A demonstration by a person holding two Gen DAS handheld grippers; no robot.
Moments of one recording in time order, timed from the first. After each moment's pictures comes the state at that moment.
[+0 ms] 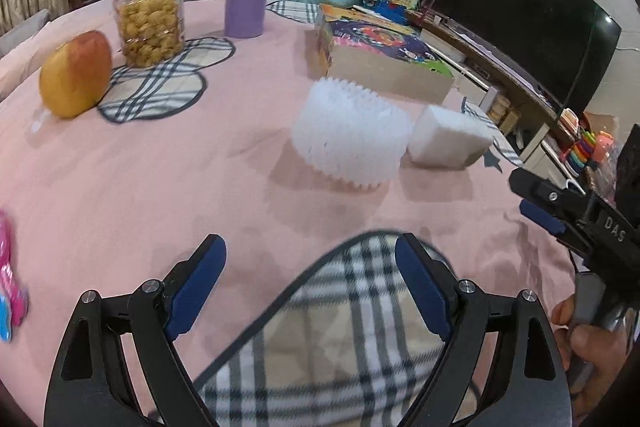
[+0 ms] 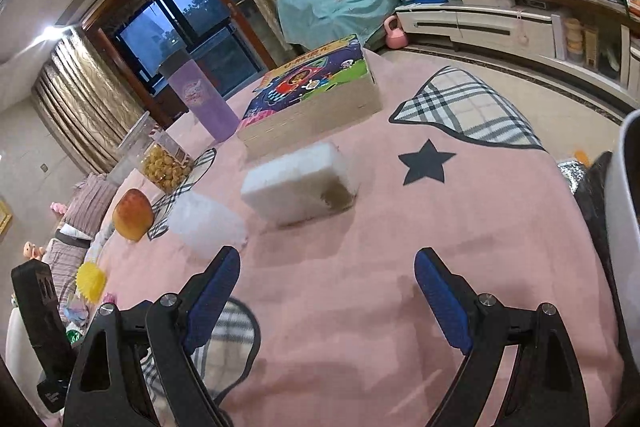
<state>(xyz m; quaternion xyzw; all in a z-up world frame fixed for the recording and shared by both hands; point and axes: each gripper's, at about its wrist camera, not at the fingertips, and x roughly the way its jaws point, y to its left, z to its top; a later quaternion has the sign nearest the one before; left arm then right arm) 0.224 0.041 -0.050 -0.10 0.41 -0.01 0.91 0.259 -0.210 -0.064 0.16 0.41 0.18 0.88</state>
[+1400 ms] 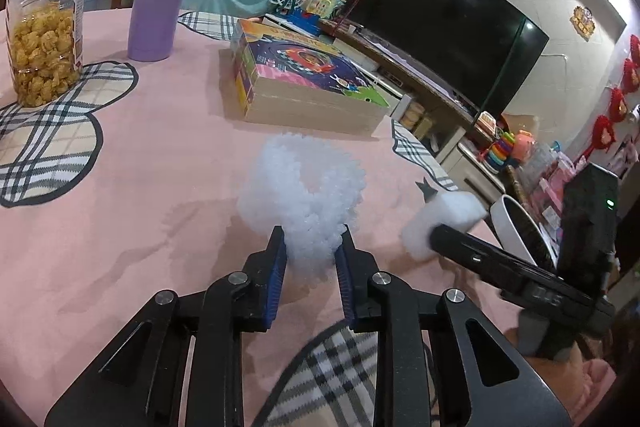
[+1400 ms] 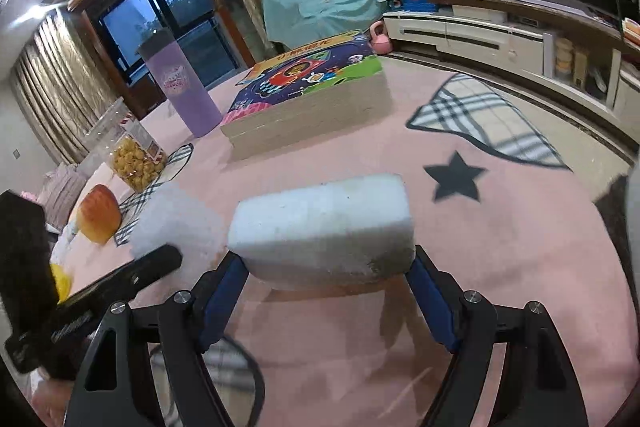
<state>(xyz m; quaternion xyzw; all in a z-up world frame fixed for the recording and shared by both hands) 0.280 0.055 -0.050 -0.14 0.38 -0.18 0.90 0.261 -0.178 -0.068 0.12 0.40 0.13 0.90</state>
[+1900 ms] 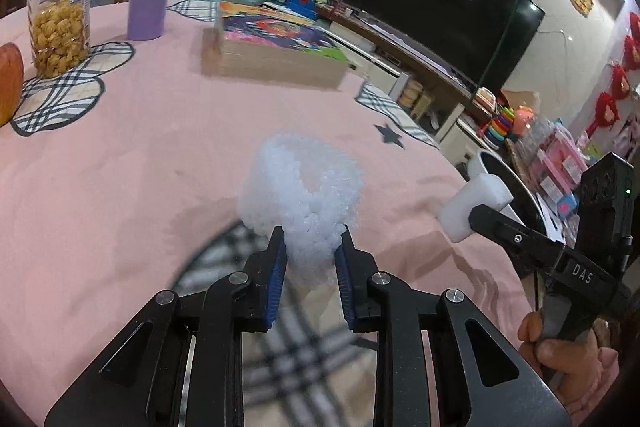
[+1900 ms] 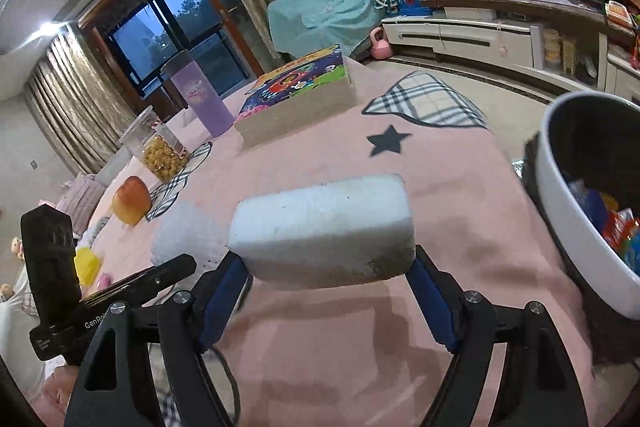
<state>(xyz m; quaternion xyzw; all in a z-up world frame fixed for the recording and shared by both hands) 0.203 0.007 -0.042 -0.11 0.39 -0.18 0.89 0.195 -0.230 -0.050 0.15 0.39 0.15 0.90</state>
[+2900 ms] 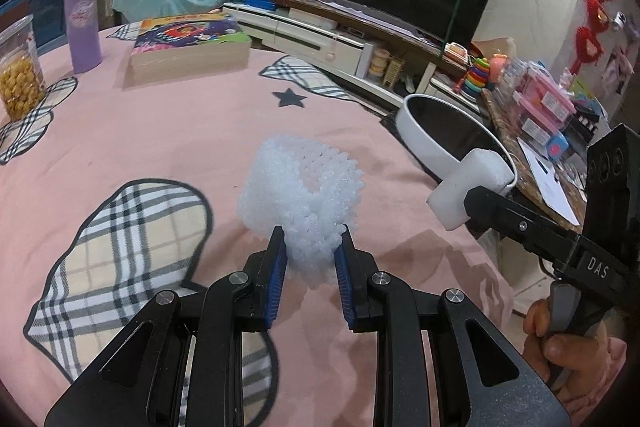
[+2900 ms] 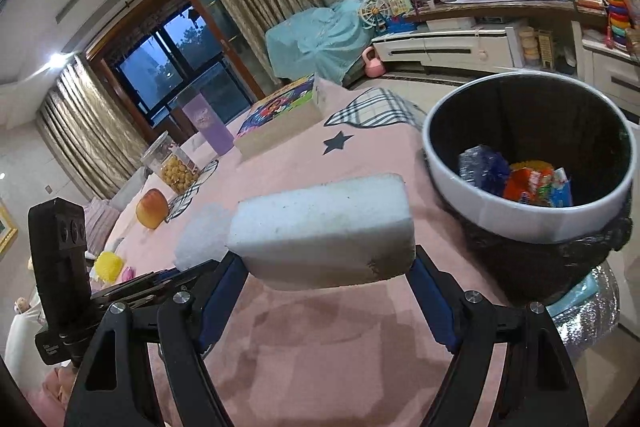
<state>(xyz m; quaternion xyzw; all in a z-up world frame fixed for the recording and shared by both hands) 0.153 -0.096 -0.020 -0.03 0.40 -0.21 0.89 0.129 -0.297 -0.040 0.19 0.35 0.15 0.90</state>
